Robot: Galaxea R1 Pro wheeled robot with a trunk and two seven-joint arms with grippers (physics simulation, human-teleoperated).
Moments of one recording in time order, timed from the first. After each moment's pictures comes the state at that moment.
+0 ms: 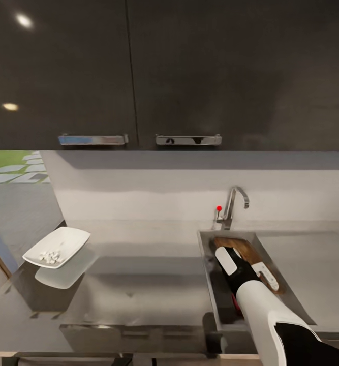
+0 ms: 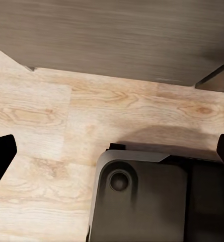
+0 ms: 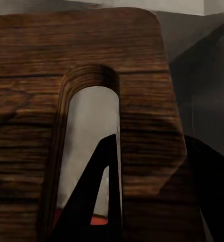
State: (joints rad) left arm 0.29 0.09 -0.23 -0.92 0.30 -0.03 0.24; right arm -0.86 0.13 -0.14 -0.50 -0.61 -0.17 -1.32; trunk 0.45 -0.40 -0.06
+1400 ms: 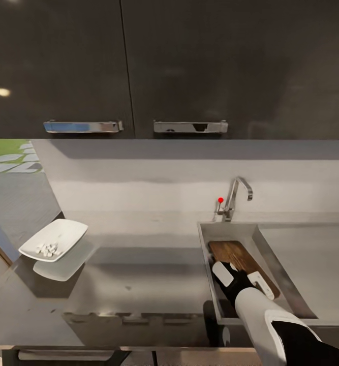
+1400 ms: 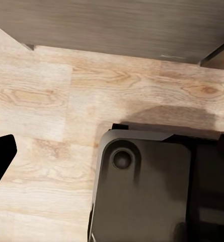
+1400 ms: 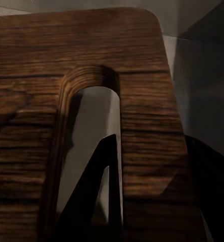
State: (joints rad) left arm 0.29 0.09 -0.23 -0.91 0.30 -0.03 0.24; right arm -0.86 0.13 -0.14 -0.29 -0.60 -0.35 -1.10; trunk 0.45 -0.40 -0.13
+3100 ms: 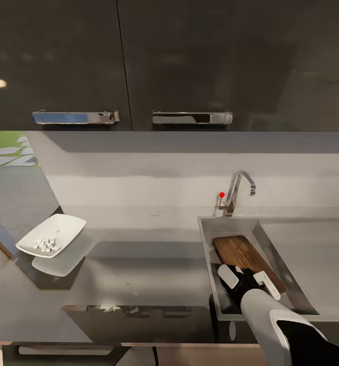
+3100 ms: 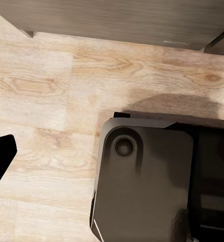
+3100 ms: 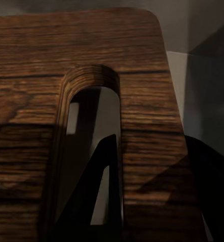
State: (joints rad) left arm 0.29 0.09 -0.23 -0.91 0.30 -0.03 0.24; right arm -0.86 0.09 -0.14 -0.25 -0.60 -0.43 -1.00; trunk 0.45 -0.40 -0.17
